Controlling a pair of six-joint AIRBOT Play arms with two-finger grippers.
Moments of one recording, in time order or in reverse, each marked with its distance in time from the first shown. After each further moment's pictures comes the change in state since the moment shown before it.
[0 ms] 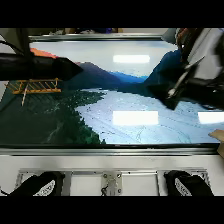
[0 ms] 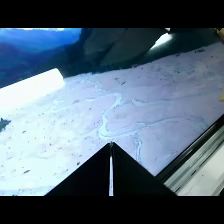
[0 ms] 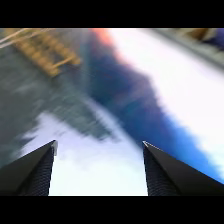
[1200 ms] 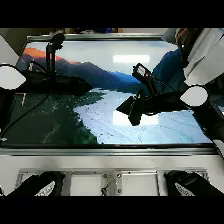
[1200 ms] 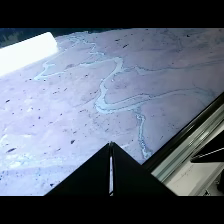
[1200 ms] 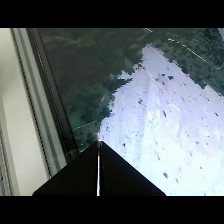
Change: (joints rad) left arm -0.077 0.017 -0.162 0.034 0.051 -0.003; right arm 0.297 -0.203 -0.023 -0.066 0.029 0.109
